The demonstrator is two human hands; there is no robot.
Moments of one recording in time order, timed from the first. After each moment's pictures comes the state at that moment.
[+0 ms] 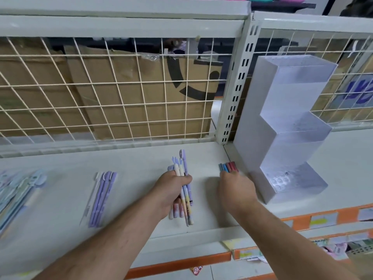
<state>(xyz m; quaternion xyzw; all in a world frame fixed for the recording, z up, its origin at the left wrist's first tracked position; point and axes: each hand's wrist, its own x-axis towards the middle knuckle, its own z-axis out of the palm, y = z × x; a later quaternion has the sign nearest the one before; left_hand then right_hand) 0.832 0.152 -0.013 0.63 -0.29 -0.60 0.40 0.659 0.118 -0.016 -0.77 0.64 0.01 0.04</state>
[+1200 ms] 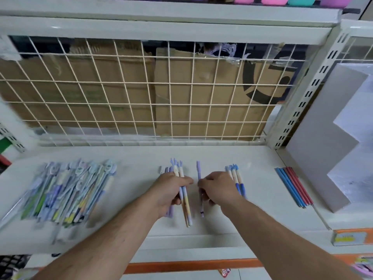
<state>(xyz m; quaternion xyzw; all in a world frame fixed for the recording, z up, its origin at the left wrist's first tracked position) 1.004 0.205 -0.021 0.64 -0.28 -0.57 0.43 0.856 0.161 -0.018 -0.56 0.61 -0.22 0.52</state>
